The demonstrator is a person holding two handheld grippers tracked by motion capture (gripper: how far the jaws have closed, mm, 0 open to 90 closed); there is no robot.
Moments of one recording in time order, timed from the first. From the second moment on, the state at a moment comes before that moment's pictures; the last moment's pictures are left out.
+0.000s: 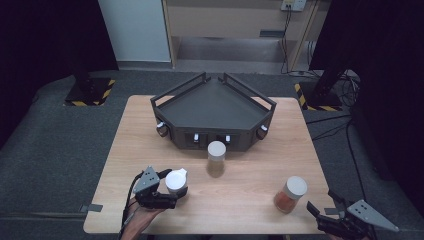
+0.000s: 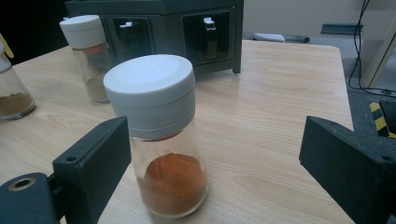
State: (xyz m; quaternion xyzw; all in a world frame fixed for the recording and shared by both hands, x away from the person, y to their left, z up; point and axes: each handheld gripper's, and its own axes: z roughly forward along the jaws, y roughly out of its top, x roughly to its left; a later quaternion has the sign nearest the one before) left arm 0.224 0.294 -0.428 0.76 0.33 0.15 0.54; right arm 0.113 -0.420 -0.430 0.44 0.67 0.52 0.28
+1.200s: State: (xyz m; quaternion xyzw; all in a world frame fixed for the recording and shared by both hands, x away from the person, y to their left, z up) left arm 0.228 0.302 -0.398 0.76 0.31 0.19 0.54; right arm 0.113 -0.420 -0.430 0.44 0.67 0.52 0.28
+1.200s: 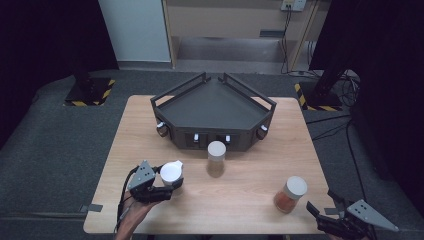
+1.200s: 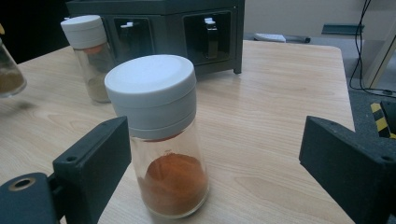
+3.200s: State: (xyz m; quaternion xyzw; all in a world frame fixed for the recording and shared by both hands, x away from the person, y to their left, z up) left arm 0.355 0.271 -0.264 0.72 0.36 0.25 0.54; right arm 0.116 -0.425 -0.433 0.44 0.67 0.53 0.27
